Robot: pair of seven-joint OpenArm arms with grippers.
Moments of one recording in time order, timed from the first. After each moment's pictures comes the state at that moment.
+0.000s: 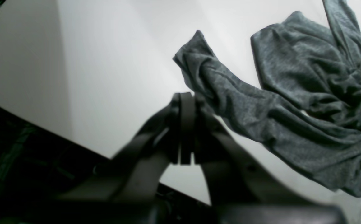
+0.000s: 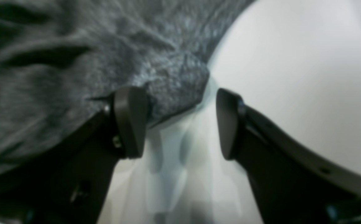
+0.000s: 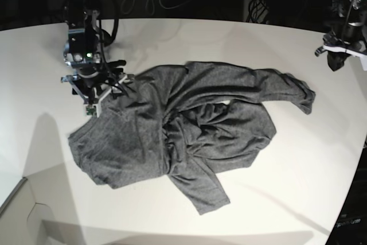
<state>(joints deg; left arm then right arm) 33.4 -13.9 -33.2 115.3 -43.4 0.6 38.1 -8.1 4.4 1.6 92.6 0.2 0.2 -41.6</state>
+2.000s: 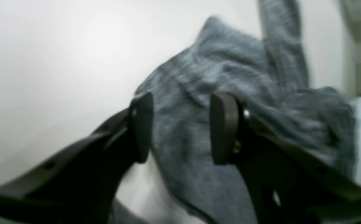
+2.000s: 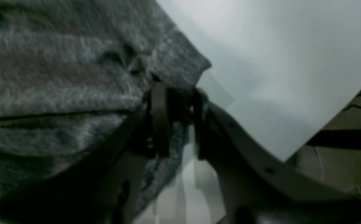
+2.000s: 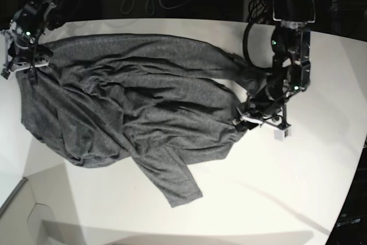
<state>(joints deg) -6.3 -8.4 -1.0 72.8 -42.8 1.3 33.6 -10.9 1.2 40.5 92.5 0.1 0.2 -37.0</state>
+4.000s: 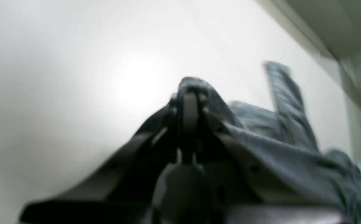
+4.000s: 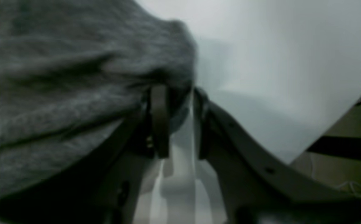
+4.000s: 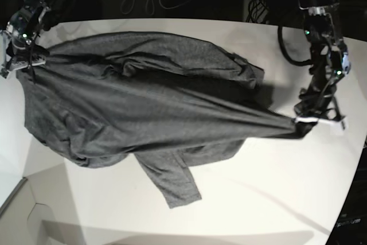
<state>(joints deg) 2.4 -13.8 -19.0 88.0 -43.6 0.5 31.5 -10.0 4.5 40.5 86.3 0.5 0.2 -36.0</state>
